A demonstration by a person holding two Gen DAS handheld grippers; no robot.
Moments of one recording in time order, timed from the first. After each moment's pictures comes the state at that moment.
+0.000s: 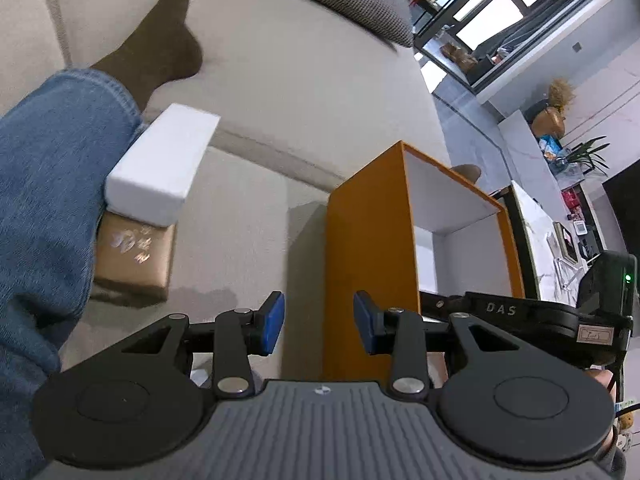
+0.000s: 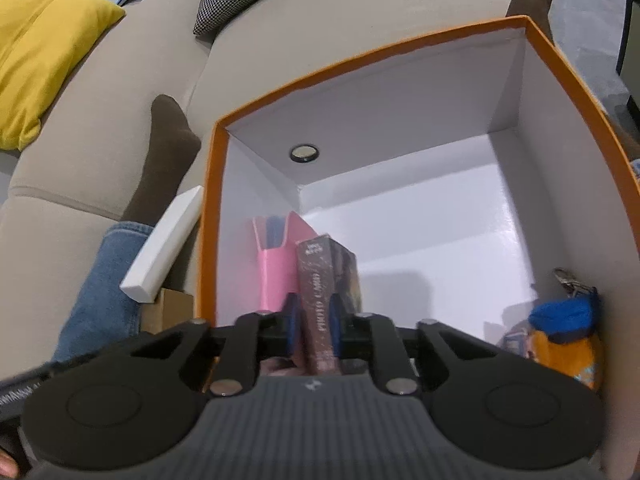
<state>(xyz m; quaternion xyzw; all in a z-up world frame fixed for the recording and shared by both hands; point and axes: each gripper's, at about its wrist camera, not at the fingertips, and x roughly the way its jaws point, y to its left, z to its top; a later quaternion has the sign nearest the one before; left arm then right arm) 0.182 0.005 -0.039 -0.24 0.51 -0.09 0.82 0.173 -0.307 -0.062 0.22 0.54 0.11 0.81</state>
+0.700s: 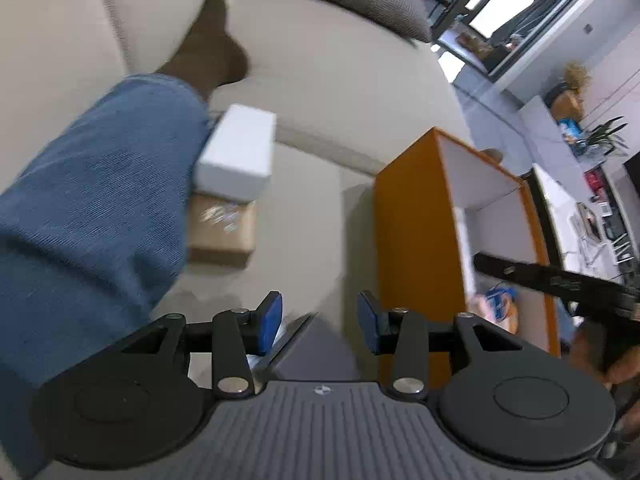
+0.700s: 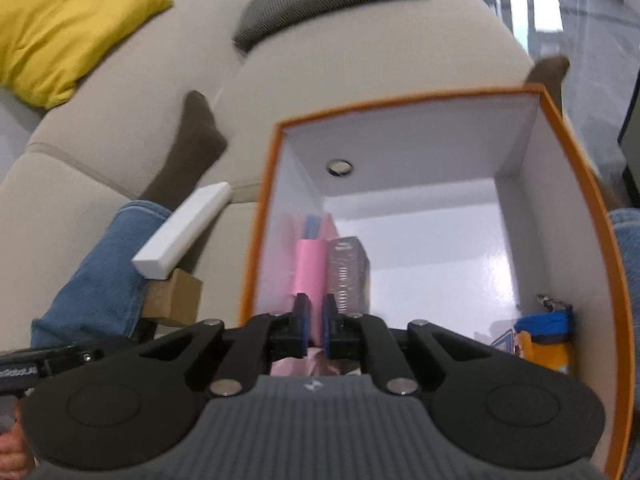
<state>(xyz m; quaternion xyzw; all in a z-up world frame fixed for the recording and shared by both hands) 0.136 0.042 -0.016 -0.19 0.52 -0.07 0.83 0.136 -0.282 -0.023 0.14 0.48 0.13 0.85</state>
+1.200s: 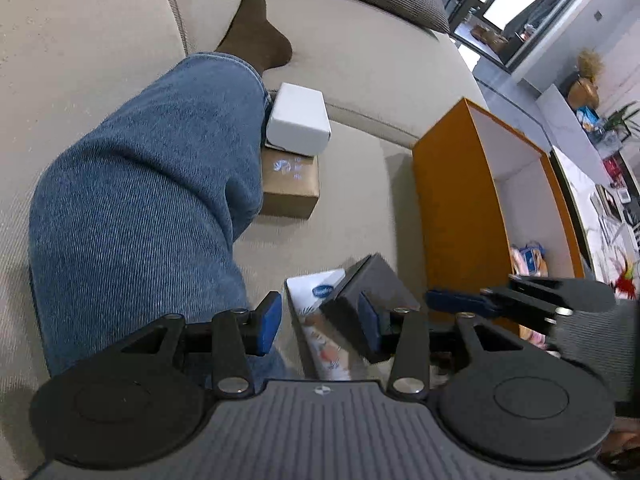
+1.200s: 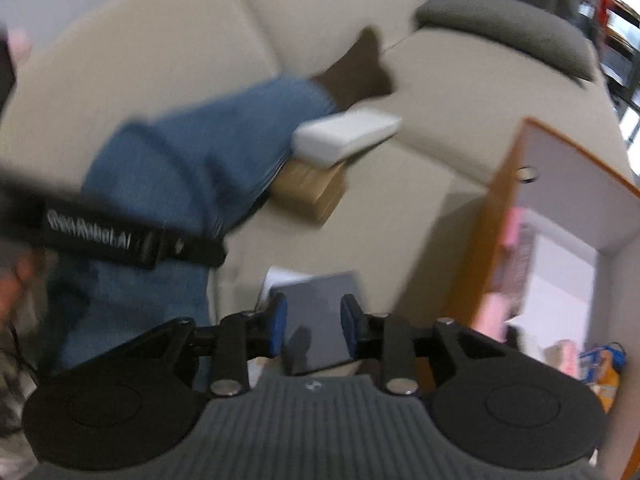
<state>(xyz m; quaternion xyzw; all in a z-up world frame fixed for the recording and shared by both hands) 0.085 0.071 -0.020 -0.15 0.53 -0.05 0.84 0.051 -0.133 -0.027 -0.11 0.47 0.27 0.83</state>
